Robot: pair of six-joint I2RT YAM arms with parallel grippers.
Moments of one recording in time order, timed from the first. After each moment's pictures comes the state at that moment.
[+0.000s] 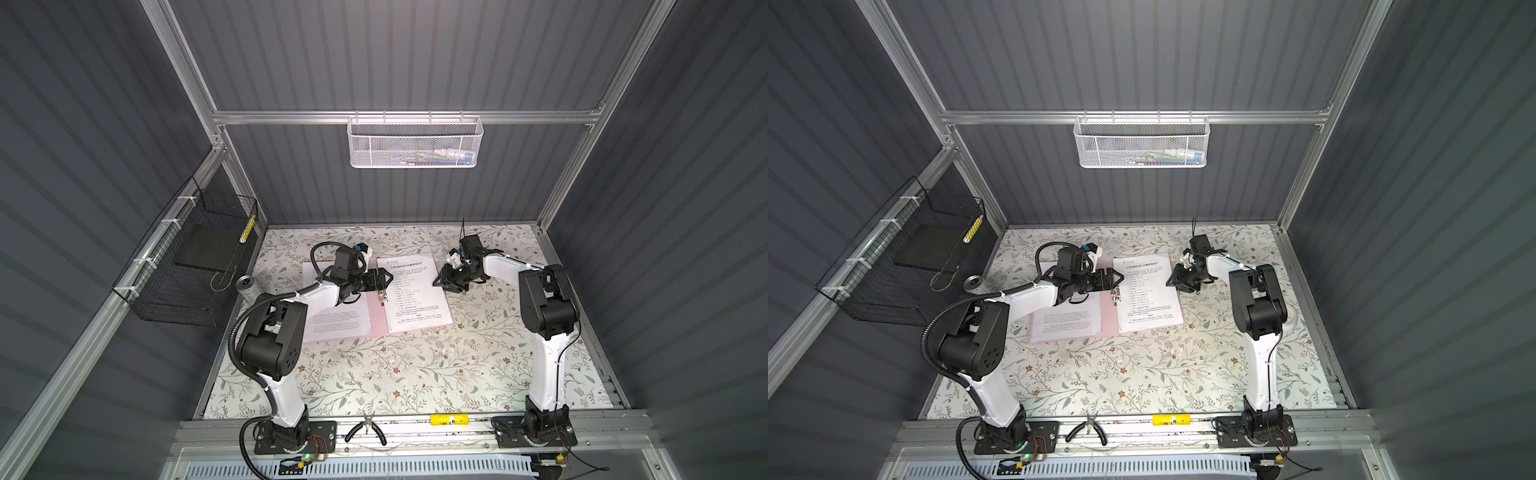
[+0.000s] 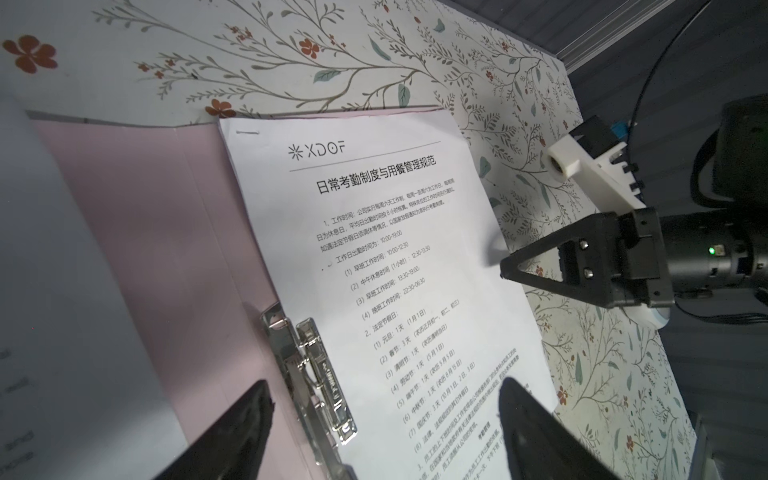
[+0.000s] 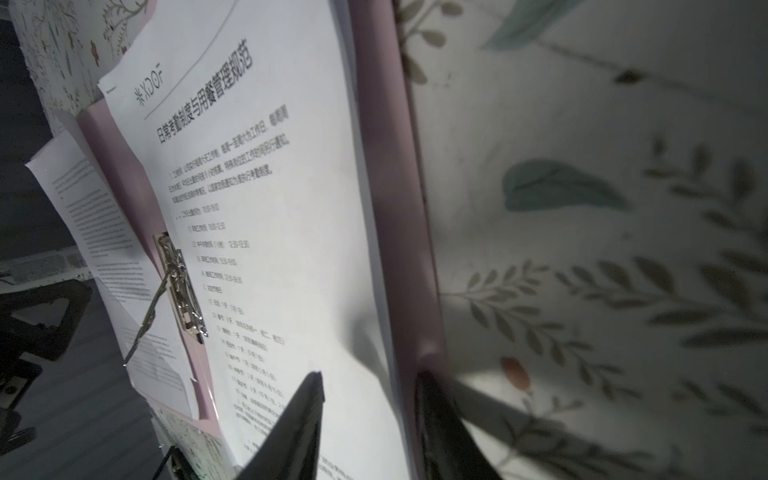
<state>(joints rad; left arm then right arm) -0.37 1.81 1.08 0.02 0.42 -0.39 0.24 2.14 1.49 -0.54 -0.53 0.44</state>
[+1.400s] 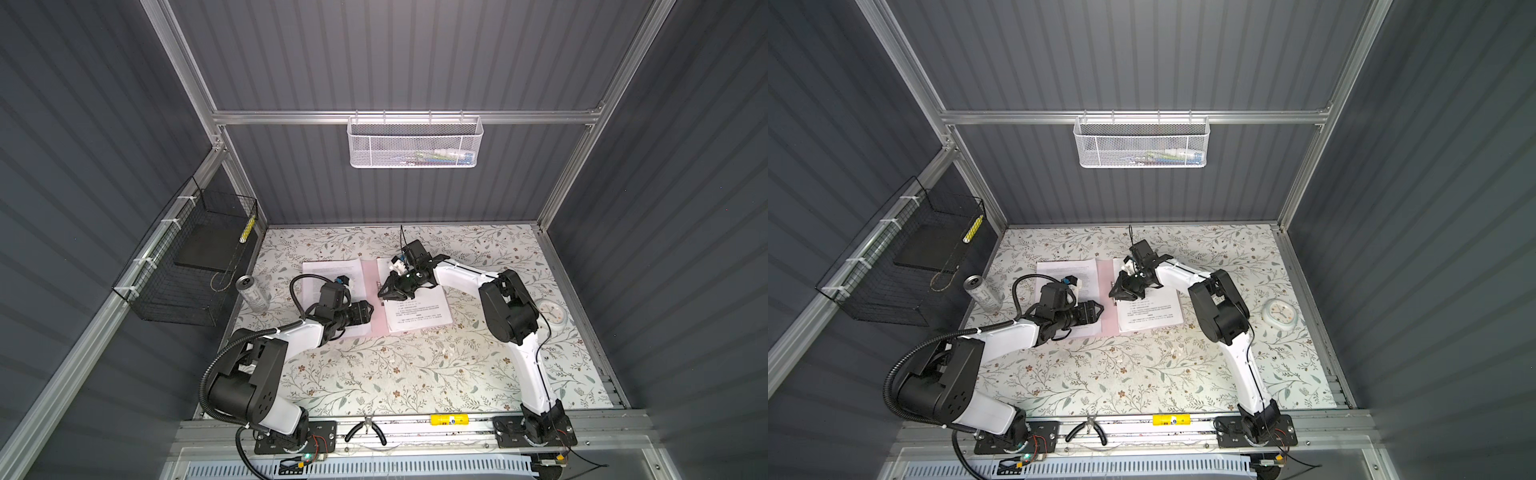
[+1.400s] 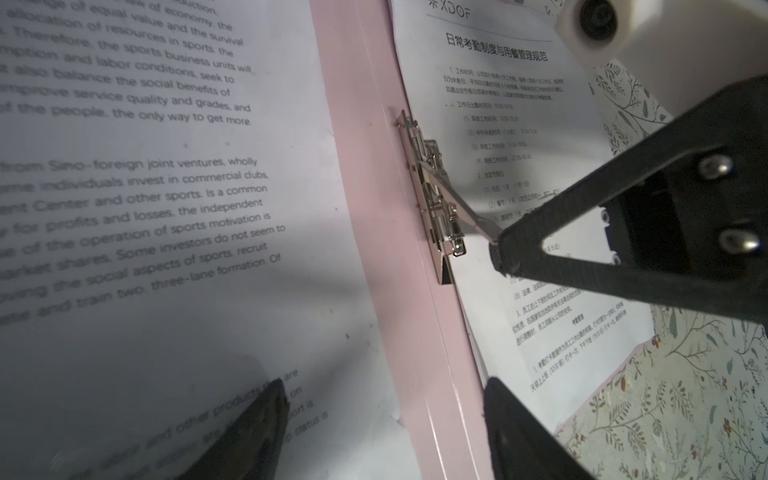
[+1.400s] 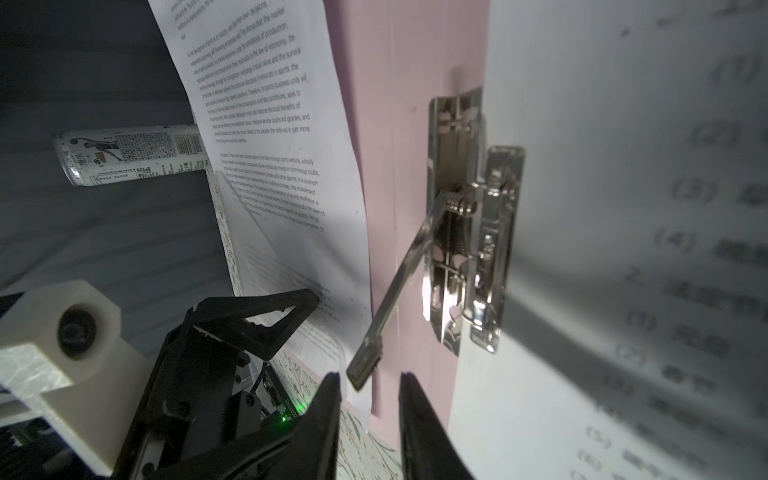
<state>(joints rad) -0.36 1.52 0.61 0.14 0.25 -0.43 0.60 2.28 1.72 -0.45 -0.71 0.71</state>
